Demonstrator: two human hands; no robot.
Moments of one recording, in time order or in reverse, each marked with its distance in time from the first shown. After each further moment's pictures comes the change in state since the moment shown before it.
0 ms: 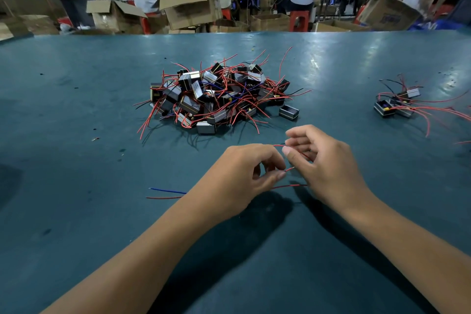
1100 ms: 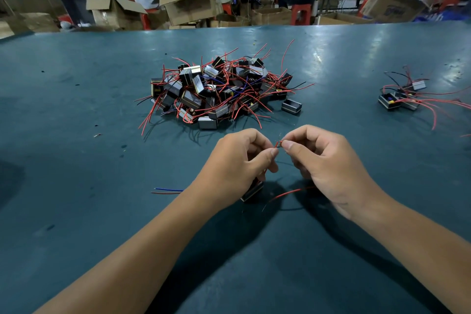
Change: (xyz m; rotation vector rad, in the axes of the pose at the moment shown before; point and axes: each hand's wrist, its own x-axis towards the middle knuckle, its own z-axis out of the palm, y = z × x) left_hand 0.003 -0.009 0.003 -0.336 0.062 -0.248; right_hand -0.010 -0.013 0.002 0.467 -0.115 0.156
